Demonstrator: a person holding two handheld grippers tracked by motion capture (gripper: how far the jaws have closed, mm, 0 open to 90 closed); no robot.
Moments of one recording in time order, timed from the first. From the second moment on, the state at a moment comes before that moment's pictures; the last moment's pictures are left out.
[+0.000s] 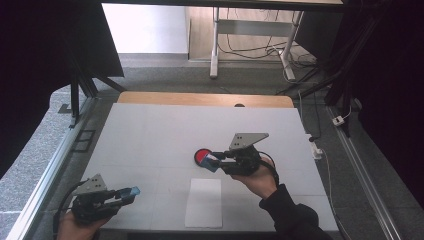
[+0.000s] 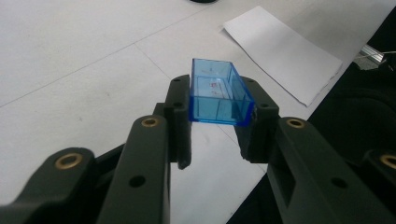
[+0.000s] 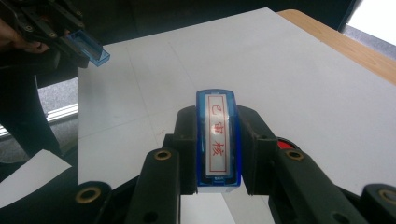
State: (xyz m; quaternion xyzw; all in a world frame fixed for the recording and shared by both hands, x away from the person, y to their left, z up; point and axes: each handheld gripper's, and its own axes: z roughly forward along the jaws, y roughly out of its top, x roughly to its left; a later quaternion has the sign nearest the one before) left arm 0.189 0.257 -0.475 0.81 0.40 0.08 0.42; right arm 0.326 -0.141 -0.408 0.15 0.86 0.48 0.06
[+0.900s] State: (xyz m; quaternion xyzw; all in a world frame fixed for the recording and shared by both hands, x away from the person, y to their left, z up) left arm 0.189 0.257 -0.475 0.81 0.40 0.08 0.42; right arm 0.366 -0.117 -0.421 0.17 0.87 0.45 0.07
